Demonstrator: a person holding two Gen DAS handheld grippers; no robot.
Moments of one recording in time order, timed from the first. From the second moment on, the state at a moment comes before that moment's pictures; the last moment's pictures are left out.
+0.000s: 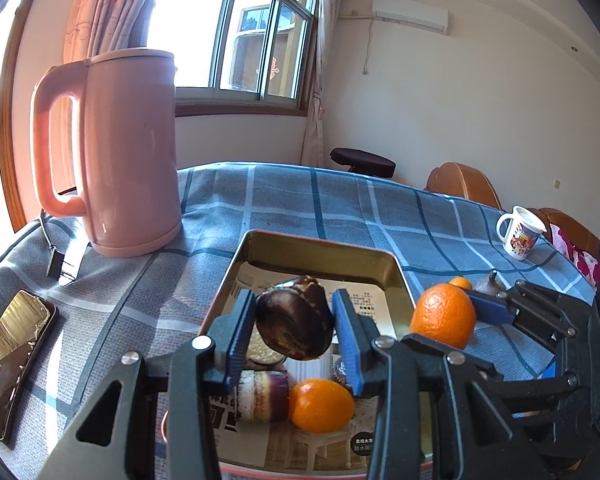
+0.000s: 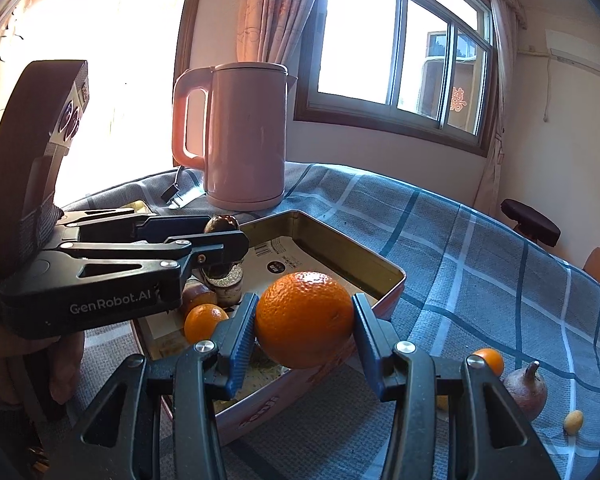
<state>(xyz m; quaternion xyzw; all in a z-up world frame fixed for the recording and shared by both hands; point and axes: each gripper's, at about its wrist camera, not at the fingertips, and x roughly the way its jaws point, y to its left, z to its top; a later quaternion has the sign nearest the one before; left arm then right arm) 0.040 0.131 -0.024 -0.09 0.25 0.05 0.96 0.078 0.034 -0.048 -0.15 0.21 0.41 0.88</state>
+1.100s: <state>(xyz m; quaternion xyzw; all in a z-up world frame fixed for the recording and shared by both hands) 0.042 0.062 0.005 -0.05 0.22 0.02 0.97 0.111 -0.100 -0.023 -0.07 0.21 0.30 0.93</state>
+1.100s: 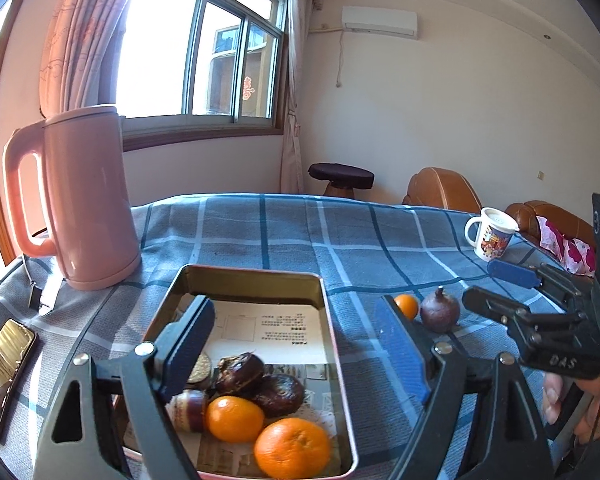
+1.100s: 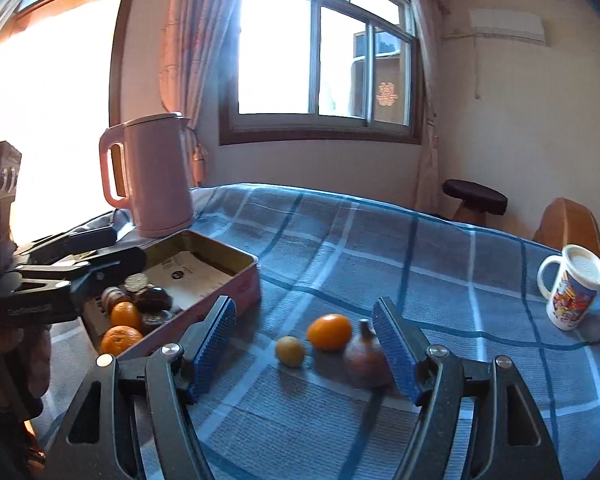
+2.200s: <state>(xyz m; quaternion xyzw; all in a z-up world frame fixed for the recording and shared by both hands) 0.160 -0.087 -0.037 0.03 0.35 -0.12 0.93 0.202 -0.198 -0.070 -0.02 0.35 0.17 0.92</state>
